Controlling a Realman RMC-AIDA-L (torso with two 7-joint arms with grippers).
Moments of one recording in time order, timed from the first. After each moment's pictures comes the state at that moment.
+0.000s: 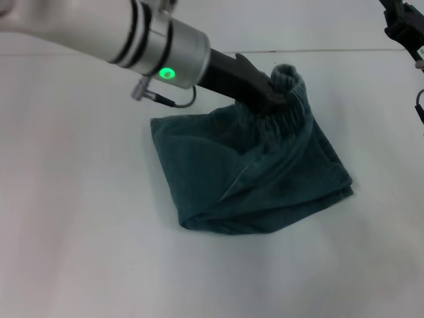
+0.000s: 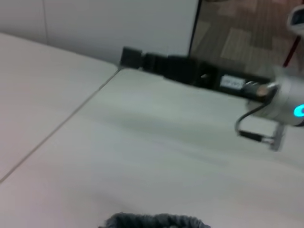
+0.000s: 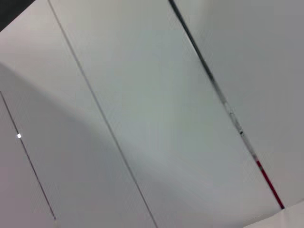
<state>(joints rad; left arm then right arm) -0.95 -2.17 1.14 0.91 2.22 1.27 -2.04 0.71 2.08 0.48 -0.11 -2.00 -1.25 0.88</state>
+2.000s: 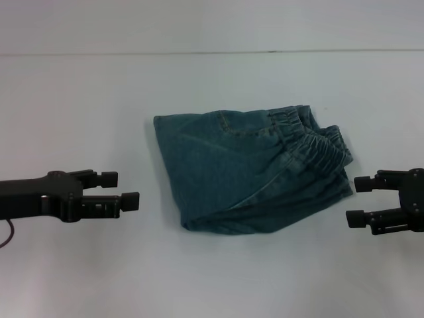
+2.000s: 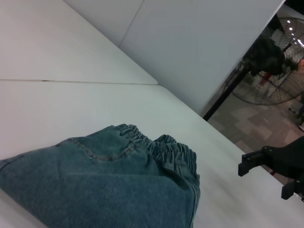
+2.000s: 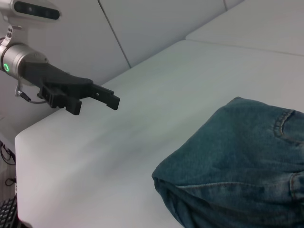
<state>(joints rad) -0.36 -2.10 0.70 0.99 2.05 1.77 -1.86 0.47 2.02 -0.55 -0.84 -2.25 -1.82 1.58</state>
